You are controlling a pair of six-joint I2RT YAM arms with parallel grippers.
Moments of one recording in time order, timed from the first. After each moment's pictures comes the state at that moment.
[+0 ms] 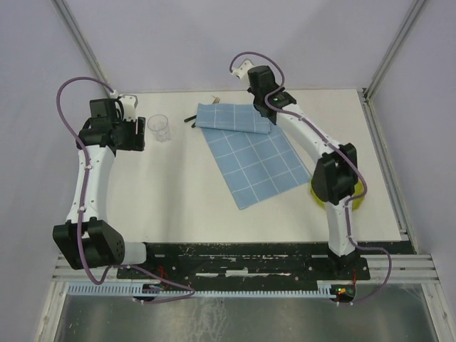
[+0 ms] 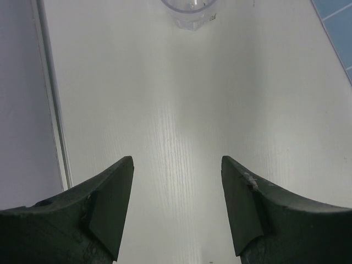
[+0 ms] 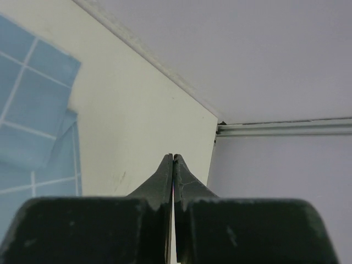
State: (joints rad) left arm 0.13 1.36 1.37 -0.81 0.08 0.23; right arm 0.51 2.24 2.06 -0.28 0.72 -0.70
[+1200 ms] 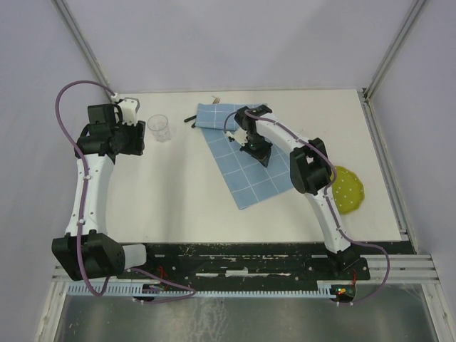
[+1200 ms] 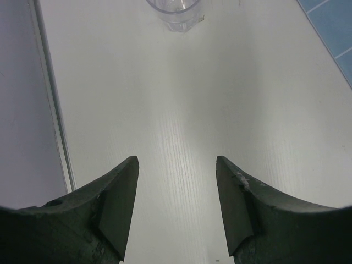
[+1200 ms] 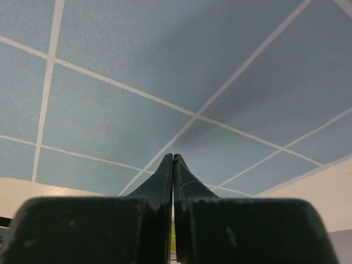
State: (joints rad) left arm 0.13 1.27 1.32 -0.80 0.13 0.29; right arm 0.55 2.44 2.20 -1.32 0.07 -0.37
